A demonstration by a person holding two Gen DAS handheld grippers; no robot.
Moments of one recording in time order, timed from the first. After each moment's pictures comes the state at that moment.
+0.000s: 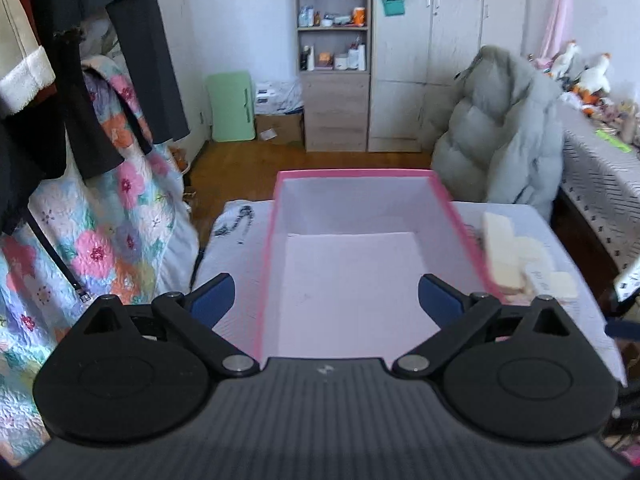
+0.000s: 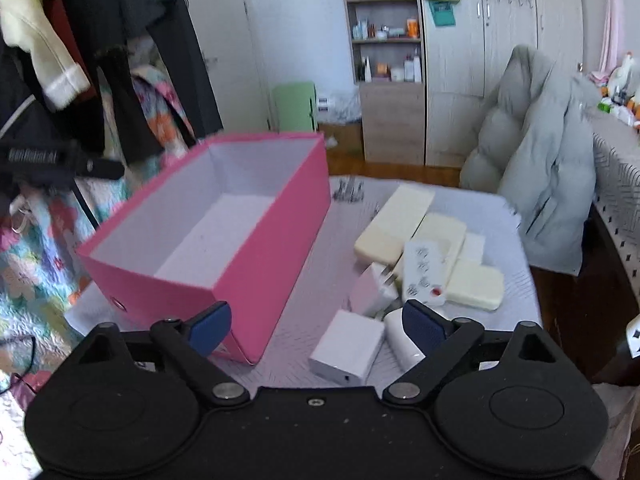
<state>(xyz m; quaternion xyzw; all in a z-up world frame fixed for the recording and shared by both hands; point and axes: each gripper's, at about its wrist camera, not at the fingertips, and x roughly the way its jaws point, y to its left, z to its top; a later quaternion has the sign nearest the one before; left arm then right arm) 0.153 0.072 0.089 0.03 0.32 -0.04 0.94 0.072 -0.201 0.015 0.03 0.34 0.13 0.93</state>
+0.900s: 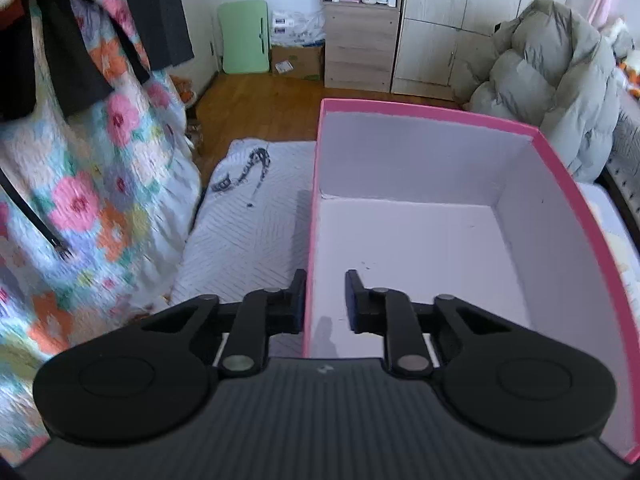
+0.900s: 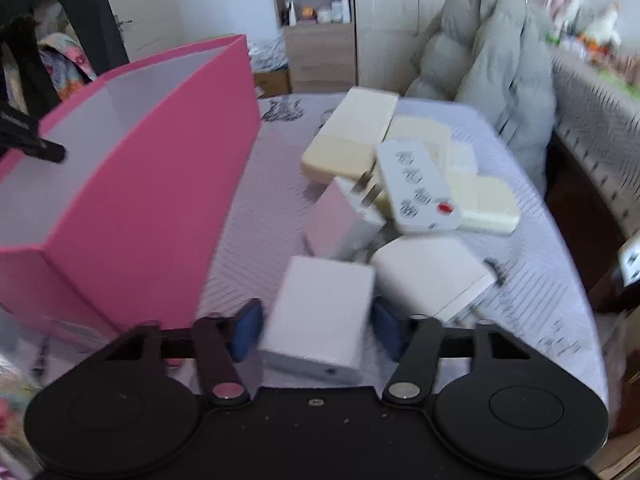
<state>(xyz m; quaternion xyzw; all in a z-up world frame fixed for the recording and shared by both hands) 0.275 0.103 0.002 0.01 0.42 -0.01 0.91 0.123 -0.179 -0.070 0.04 0.41 0.01 0.91</state>
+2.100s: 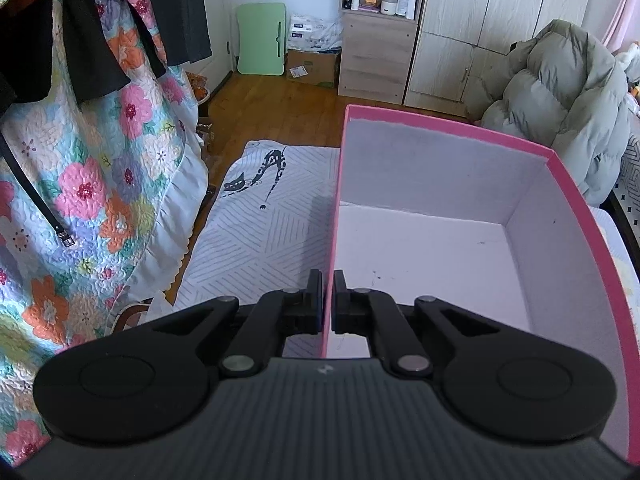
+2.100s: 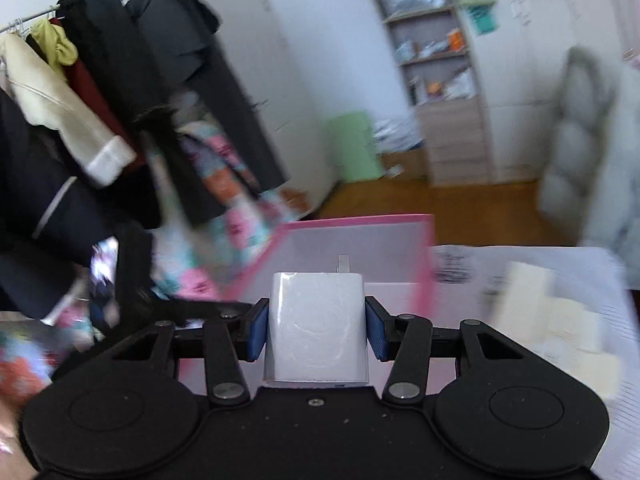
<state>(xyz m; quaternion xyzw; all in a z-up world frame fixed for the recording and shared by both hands) 0.273 0.113 0.002 -0.03 0.41 0.00 0.91 0.166 -0.150 0.068 0.14 0.30 0.23 0.91</state>
